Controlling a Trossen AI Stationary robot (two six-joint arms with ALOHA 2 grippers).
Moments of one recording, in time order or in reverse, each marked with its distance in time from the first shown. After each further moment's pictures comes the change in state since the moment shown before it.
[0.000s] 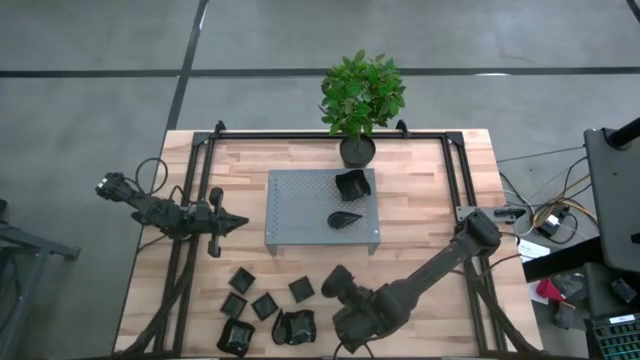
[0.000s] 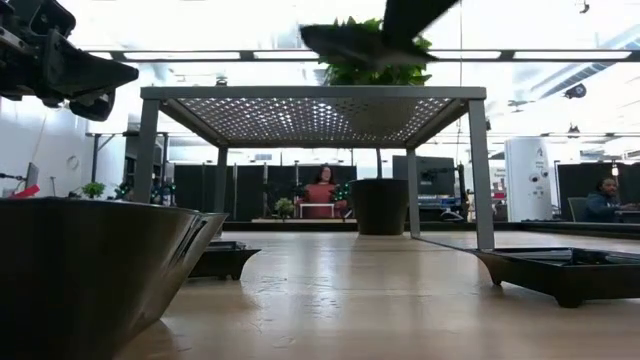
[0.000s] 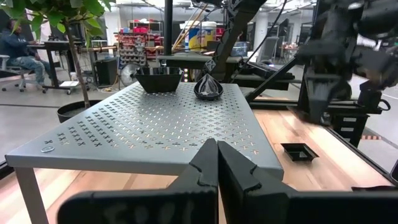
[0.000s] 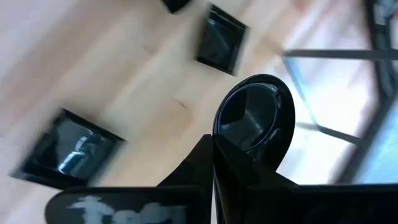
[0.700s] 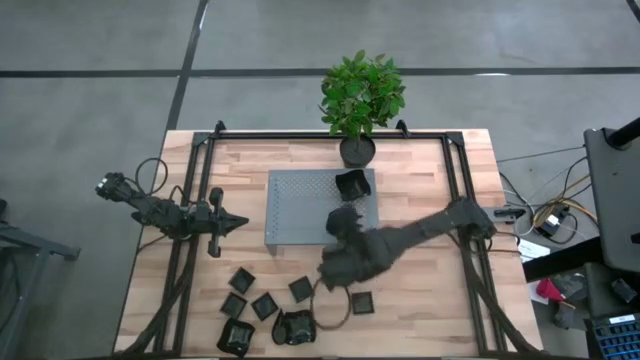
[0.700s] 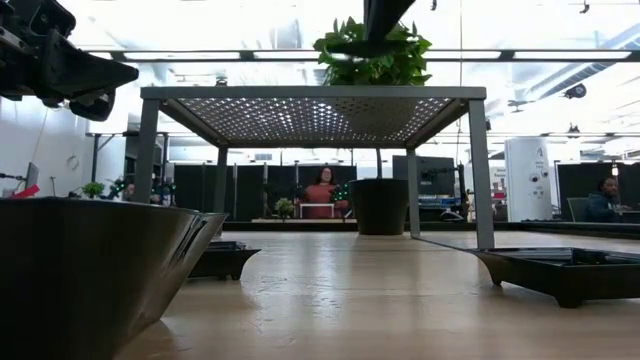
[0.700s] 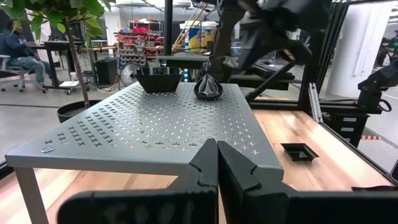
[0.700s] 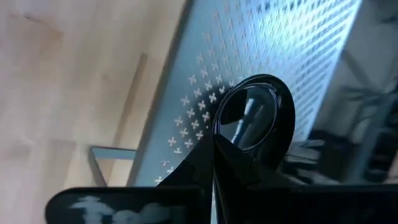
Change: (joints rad) left arm 0.000 0.000 0.000 0.000 0.000 0.000; right arm -0.243 -0.006 0.289 -0.466 0.060 0.206
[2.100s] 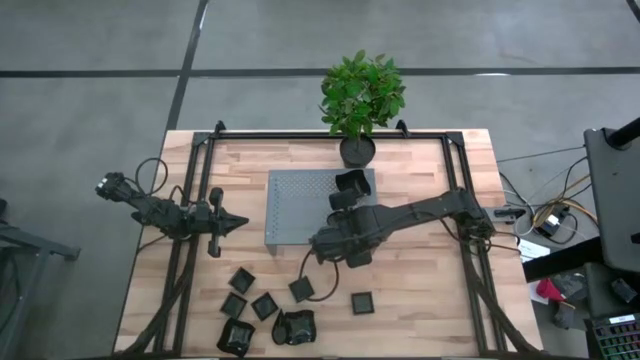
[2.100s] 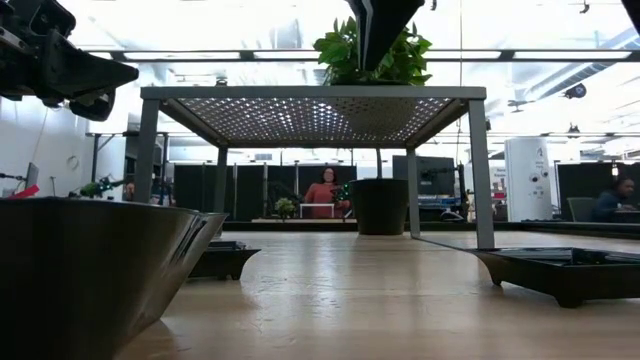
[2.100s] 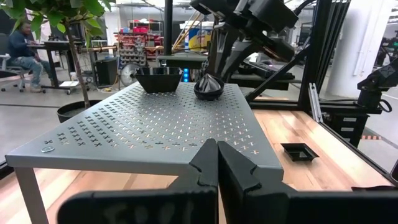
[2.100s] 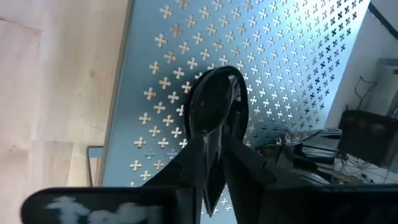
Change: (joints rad) left arm 0.000 0.000 0.000 0.000 0.000 0.000; right arm -0.107 -0.004 -0.006 0.000 -0.091 0.018
